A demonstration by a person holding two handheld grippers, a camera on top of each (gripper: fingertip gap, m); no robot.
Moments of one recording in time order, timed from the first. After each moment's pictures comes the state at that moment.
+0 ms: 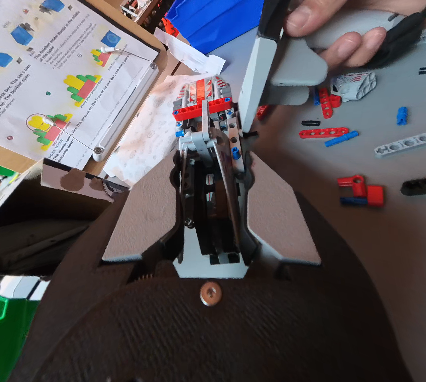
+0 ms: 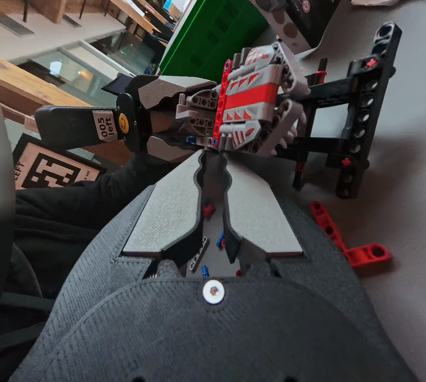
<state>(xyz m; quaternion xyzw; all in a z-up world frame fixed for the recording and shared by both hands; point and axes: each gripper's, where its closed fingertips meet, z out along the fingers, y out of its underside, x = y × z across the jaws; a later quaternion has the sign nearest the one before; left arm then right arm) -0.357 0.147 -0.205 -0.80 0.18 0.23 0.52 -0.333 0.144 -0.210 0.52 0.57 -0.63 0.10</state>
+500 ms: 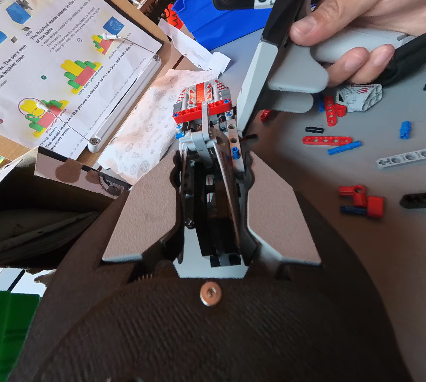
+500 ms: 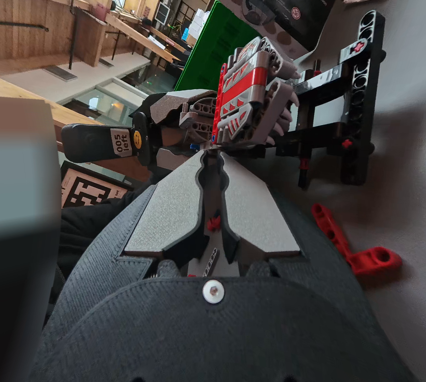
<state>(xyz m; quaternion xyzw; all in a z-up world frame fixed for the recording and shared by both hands) -0.361 0.149 -0.204 -0.81 0.15 0.22 0.53 -0.340 0.148 -0.205 0.53 0.51 -0.66 0.14</state>
